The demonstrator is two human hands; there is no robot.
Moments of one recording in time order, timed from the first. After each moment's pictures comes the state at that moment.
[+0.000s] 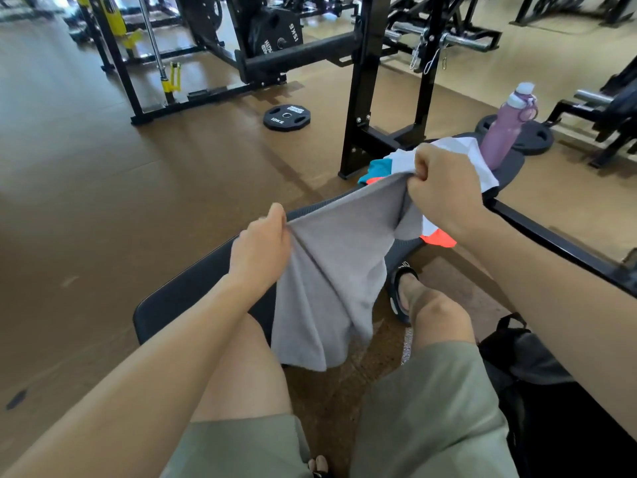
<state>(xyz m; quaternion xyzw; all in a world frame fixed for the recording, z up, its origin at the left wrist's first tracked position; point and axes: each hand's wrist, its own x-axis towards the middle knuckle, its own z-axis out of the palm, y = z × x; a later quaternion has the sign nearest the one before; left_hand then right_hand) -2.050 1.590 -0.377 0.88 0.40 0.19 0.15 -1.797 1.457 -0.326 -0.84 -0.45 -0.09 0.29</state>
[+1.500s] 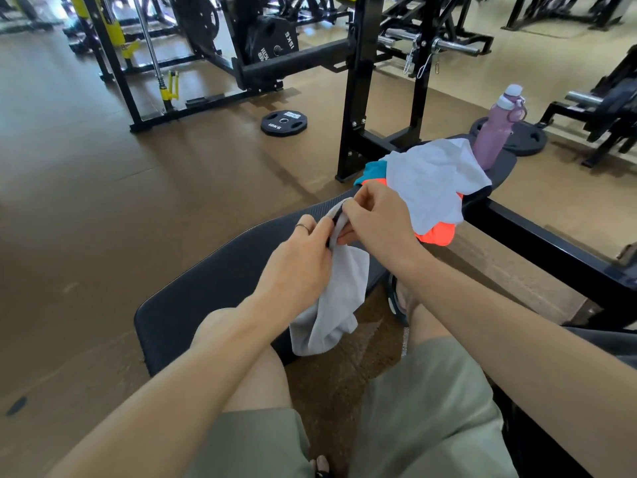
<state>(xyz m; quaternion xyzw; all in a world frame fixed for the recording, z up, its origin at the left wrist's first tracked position) -2.042 1.527 -0.365 0.93 0.26 0.20 0.14 -1.900 1.461 -0.334 -0.77 -0.38 0.12 0.50</state>
